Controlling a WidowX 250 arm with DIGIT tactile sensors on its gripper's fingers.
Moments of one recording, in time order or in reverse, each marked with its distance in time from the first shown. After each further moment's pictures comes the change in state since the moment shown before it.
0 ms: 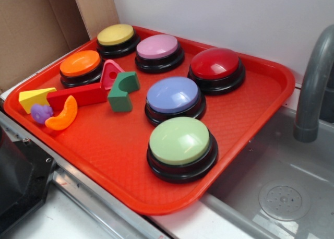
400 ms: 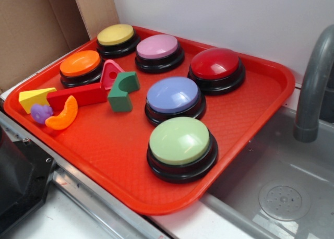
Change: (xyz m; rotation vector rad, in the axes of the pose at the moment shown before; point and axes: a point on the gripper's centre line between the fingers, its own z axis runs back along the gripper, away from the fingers) arm -0.001 0.000 -0.002 0.001 0.004 0.002
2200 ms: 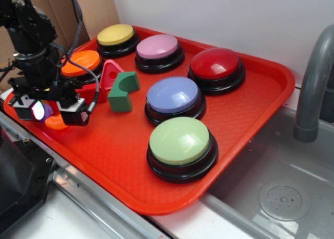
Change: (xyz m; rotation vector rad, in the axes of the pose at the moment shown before) arm 0.003 0.072 -0.209 0.095 0.099 0.546
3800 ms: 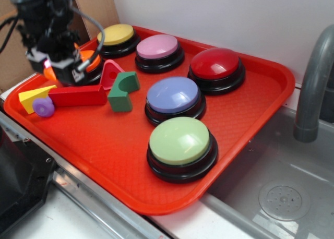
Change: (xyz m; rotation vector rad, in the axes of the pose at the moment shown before) arm -0.009 -0.048 0.092 -0.073 -0.023 -0.419
